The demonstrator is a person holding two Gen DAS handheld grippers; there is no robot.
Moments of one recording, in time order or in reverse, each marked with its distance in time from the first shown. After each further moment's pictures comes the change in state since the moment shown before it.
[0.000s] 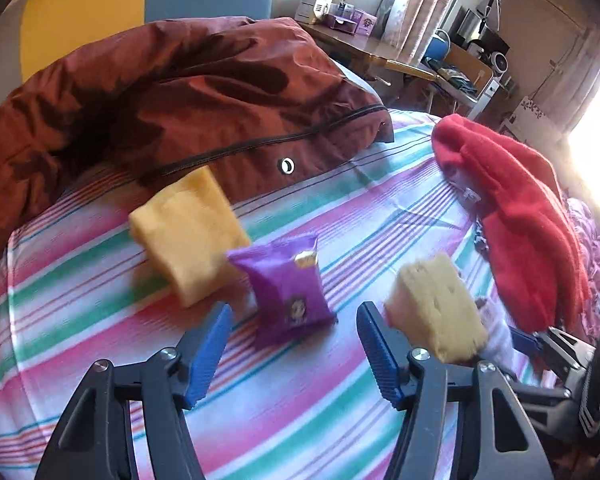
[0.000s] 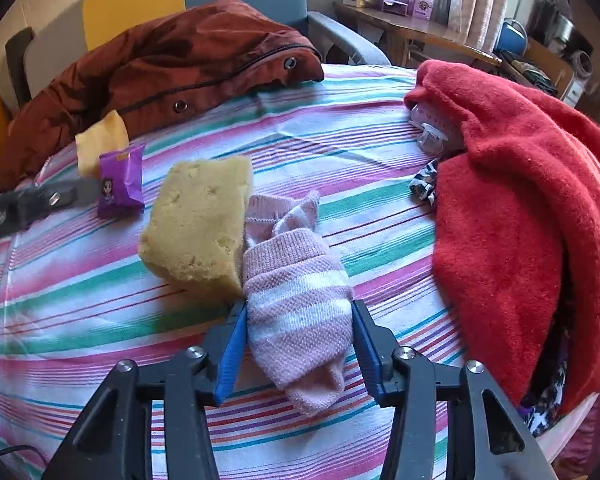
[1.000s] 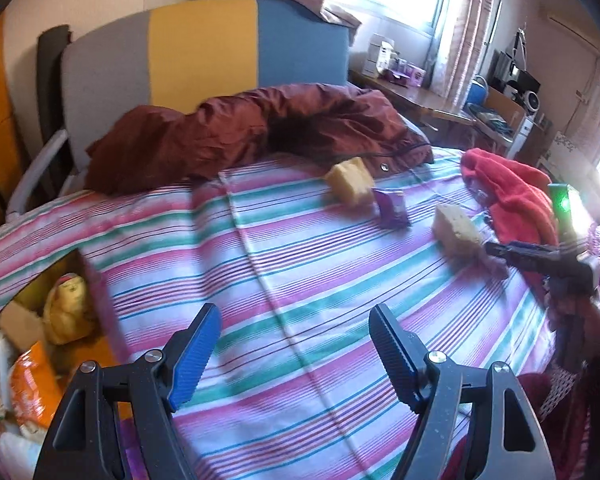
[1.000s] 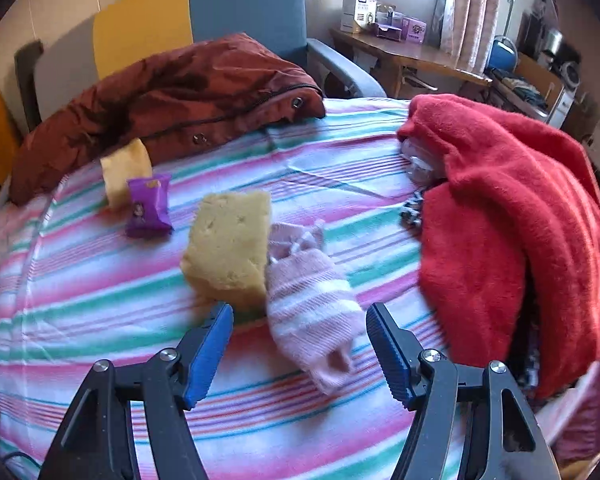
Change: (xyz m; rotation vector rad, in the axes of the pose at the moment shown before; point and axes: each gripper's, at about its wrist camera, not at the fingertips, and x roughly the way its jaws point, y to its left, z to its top) left arm -0.193 0.072 -0.142 -0.090 -0.164 0.179; right arm -0.038 0.011 -0.001 0.010 -0.105 0.023
